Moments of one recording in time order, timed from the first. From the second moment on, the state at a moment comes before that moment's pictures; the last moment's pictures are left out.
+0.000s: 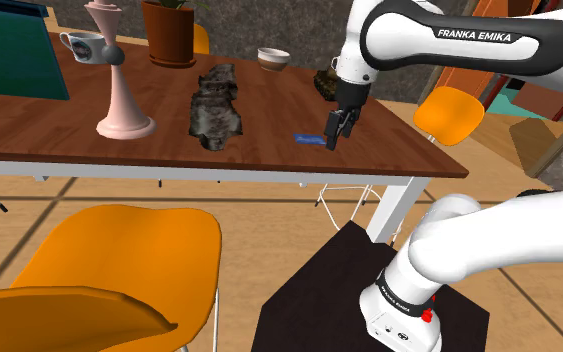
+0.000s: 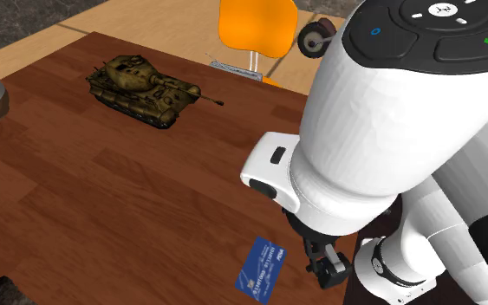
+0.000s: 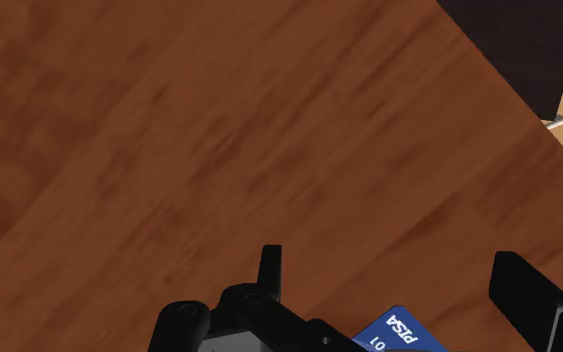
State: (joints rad) arm -0.02 -0.75 -0.01 -2.44 -0.07 1.65 -0.13
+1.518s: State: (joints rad) arm -0.22 -0.10 -0.21 -1.70 -0.07 1.62 -0.03
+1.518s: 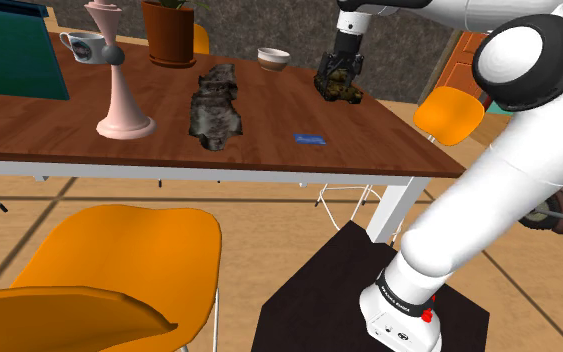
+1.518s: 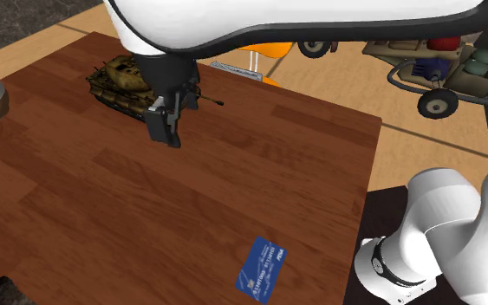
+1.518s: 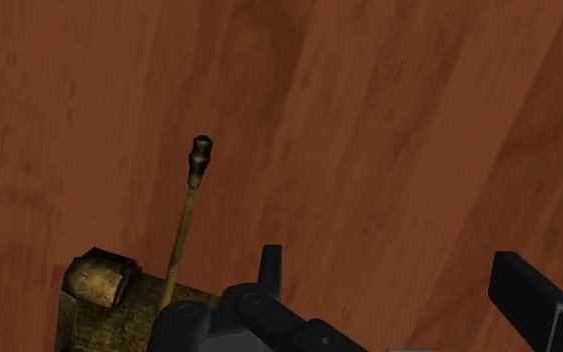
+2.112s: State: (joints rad) arm -0.33 0.21 -0.31 -1.24 0.03 1.48 -0.01
